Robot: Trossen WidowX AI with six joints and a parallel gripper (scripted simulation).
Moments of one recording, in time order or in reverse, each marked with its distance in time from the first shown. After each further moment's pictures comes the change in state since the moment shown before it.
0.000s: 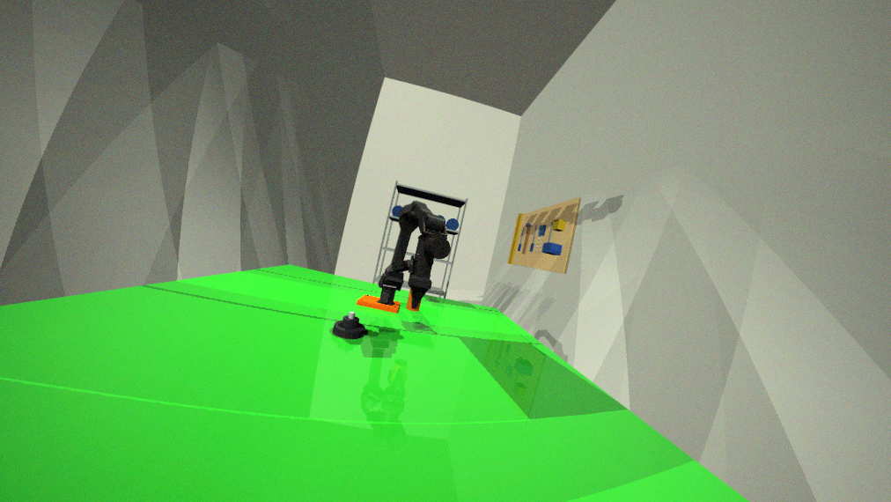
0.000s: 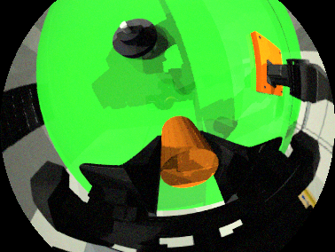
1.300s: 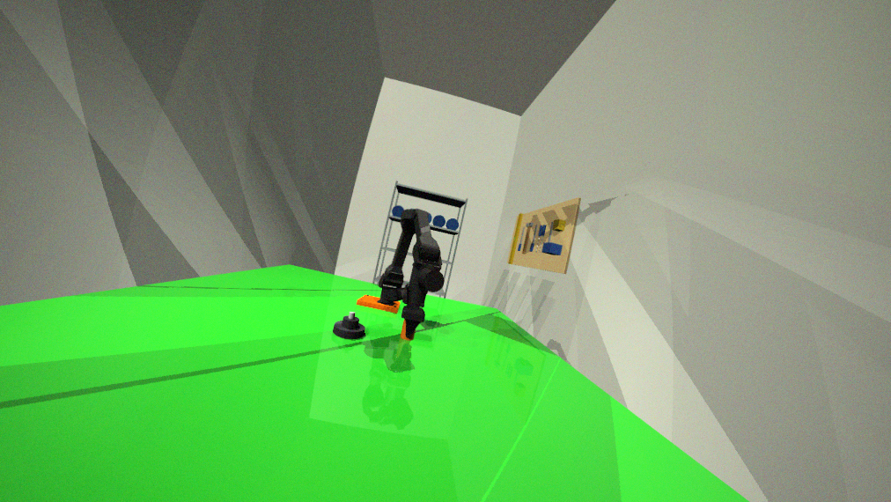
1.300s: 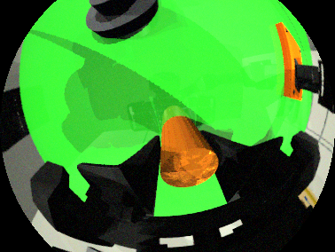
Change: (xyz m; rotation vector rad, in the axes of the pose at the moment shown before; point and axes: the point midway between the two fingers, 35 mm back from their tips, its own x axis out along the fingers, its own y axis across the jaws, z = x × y) arm 0.086 0.008 -0.001 0.005 0.000 -0.020
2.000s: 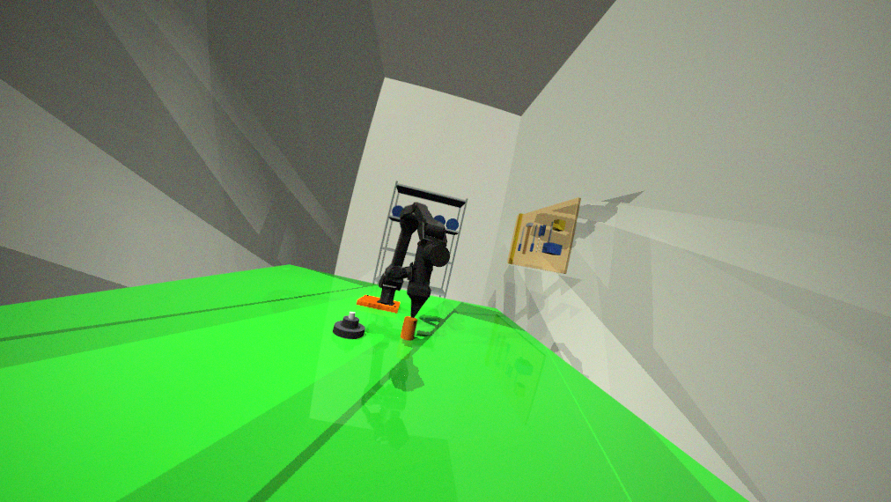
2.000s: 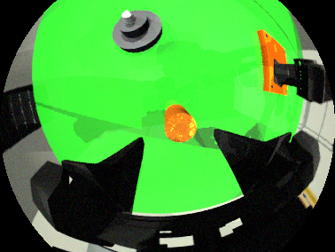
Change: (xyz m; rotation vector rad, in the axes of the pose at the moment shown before) arm -0.065 0.003 -0.001 0.003 0.001 0.003
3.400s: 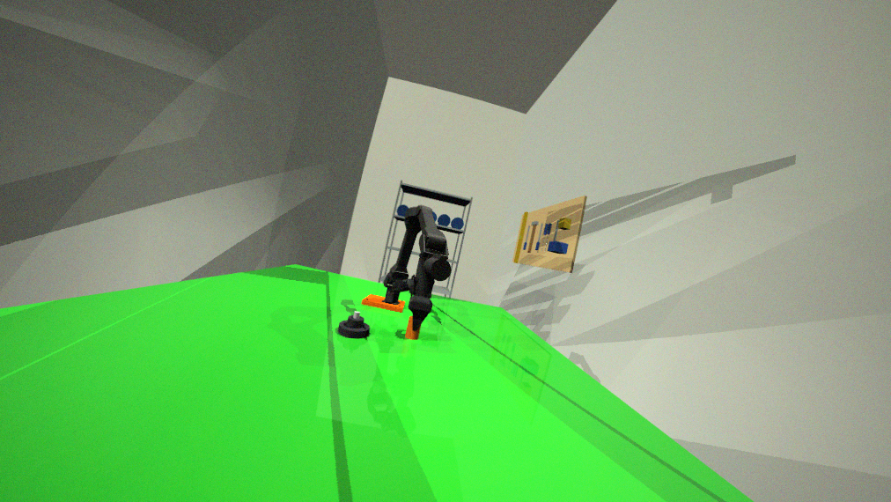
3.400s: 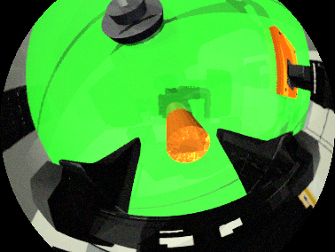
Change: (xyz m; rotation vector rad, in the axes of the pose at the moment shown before) arm 0.037 0.002 0.000 -0.004 0.004 0.011
